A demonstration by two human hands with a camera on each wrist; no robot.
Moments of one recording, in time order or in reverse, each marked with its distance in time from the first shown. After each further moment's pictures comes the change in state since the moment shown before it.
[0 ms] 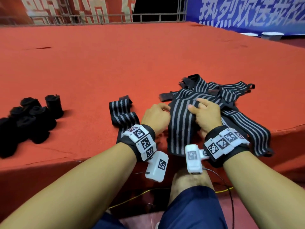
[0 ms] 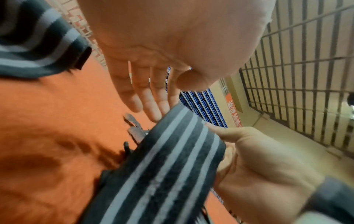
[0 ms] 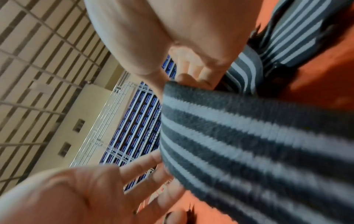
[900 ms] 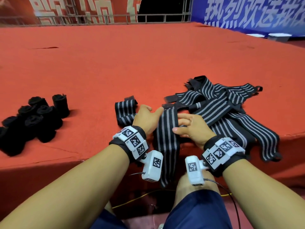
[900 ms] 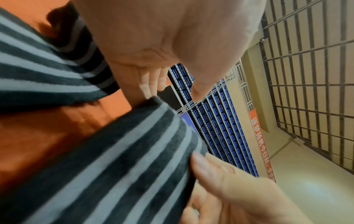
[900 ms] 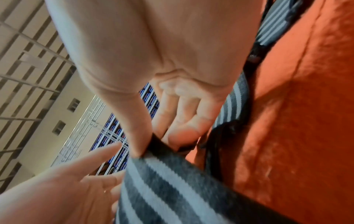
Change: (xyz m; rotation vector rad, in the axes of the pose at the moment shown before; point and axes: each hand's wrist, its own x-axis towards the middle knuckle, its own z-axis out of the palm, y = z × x) left_hand 0.008 -0.029 -0.030 -0.033 0.157 -0.099; right_hand -0.024 0.019 0.017 -0.148 -0.509 0.083
